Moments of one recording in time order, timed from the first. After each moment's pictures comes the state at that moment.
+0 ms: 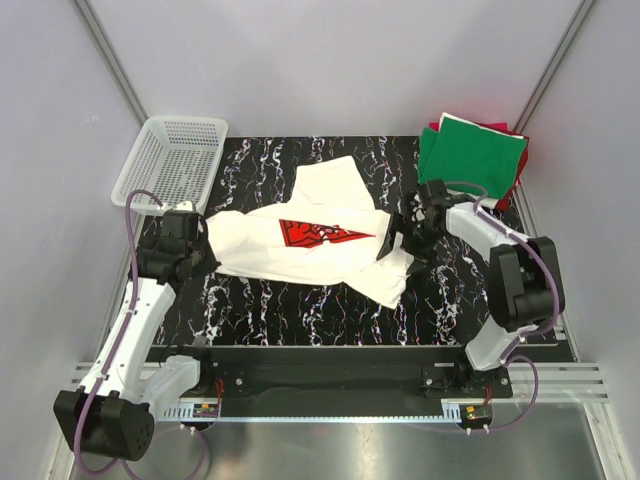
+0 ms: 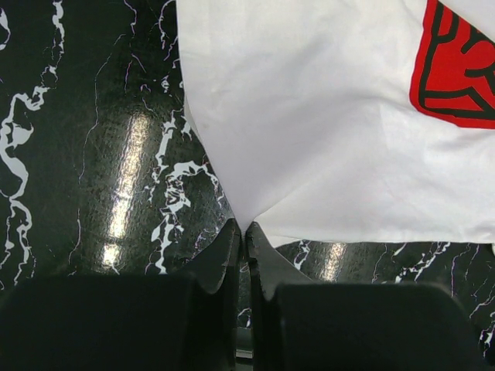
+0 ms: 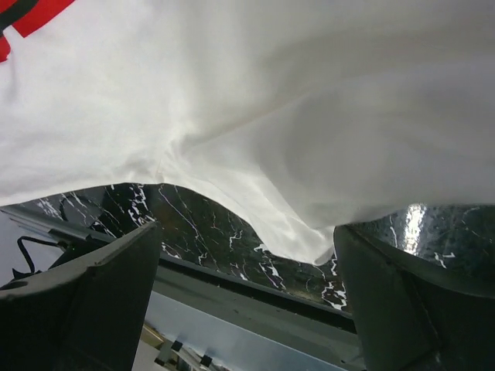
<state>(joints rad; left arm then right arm) -0.13 0.94 0.87 -0.84 -0.12 -0.44 0.22 1.69 1.13 -0.75 -0.40 0.52</state>
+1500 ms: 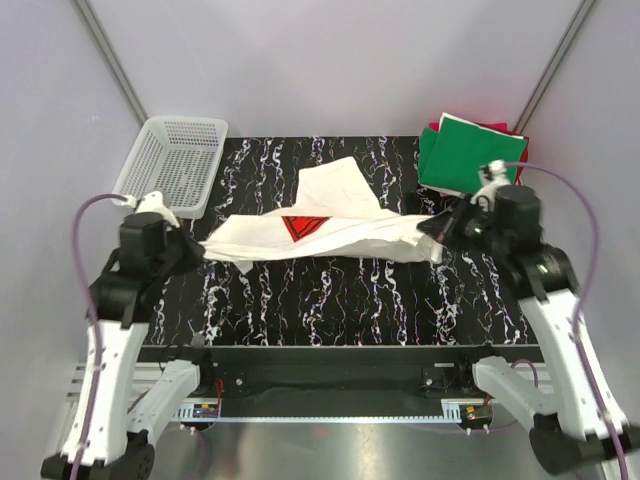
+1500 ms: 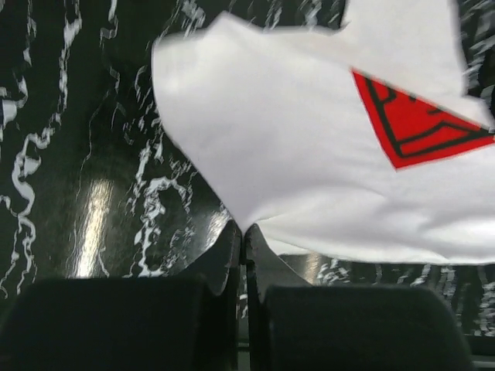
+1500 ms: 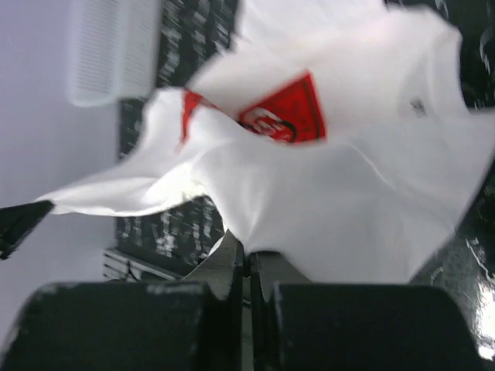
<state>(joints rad) -0.12 0.77 1.04 -0.96 -0.06 -0.44 0.23 0.95 1.09 -0.74 -0.28 0.66</state>
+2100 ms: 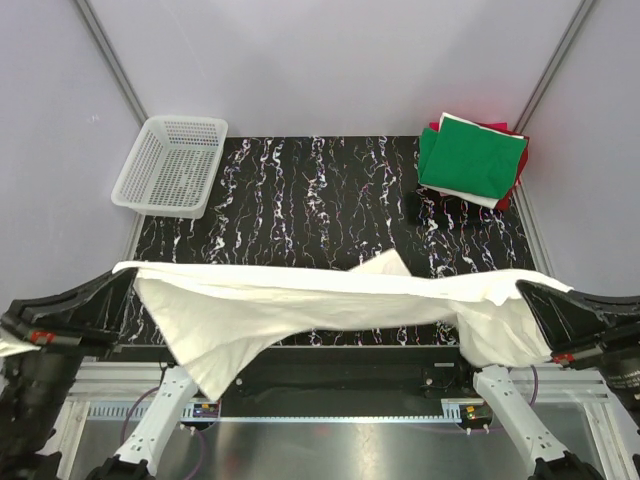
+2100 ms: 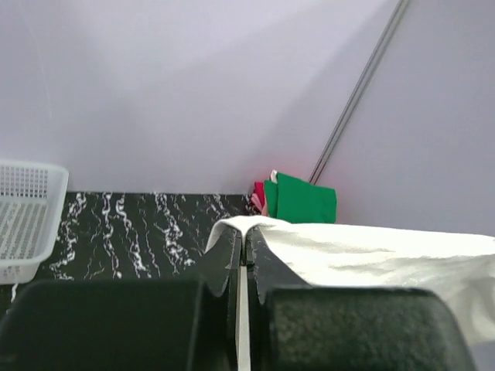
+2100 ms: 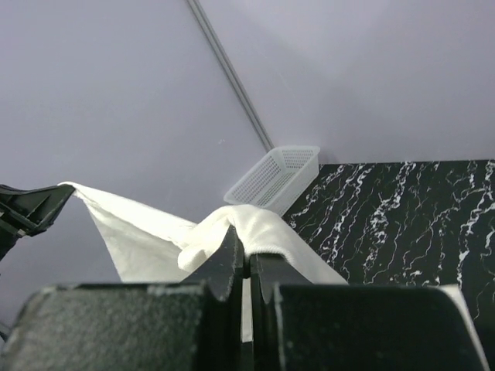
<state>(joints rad) -0.16 0.50 1.76 -0.98 0.20 -0.41 0.23 0.54 1.82 -0.98 -0.30 0.60</state>
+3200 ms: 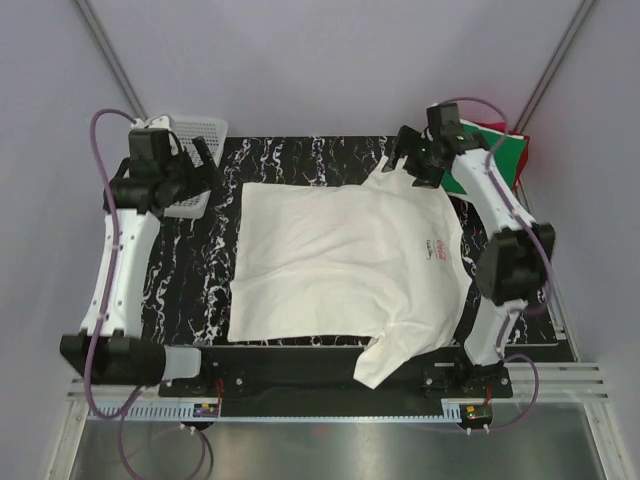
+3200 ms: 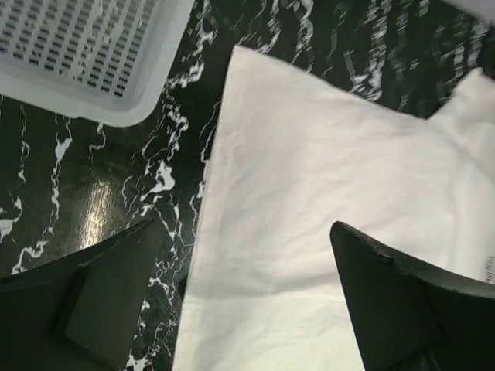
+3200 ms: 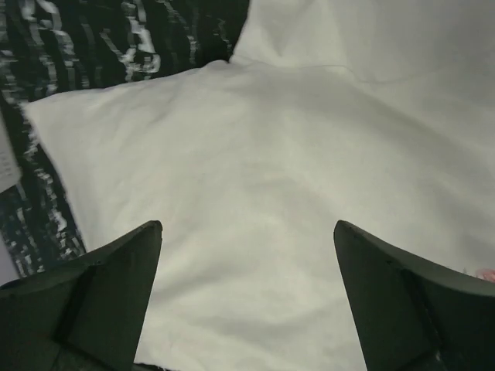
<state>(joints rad) -0.01 1.37 1.54 -0.88 0.04 -0.39 0.19 1.99 1.88 -0.81 -0.16 0.53</state>
